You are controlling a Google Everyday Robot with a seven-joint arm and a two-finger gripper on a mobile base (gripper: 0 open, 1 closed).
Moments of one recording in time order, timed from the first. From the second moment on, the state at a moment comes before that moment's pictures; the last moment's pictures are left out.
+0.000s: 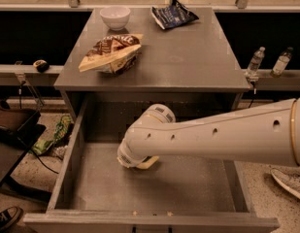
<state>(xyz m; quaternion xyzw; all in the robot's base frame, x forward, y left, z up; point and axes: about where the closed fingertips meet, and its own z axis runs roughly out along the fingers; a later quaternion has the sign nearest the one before) 0.504 0.081 0.613 -0.48 0.85 0.09 0.20</state>
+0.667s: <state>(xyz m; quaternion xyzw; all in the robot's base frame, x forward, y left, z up) 0.505 0.016 0.770 -0.44 0.84 0.09 0.30</state>
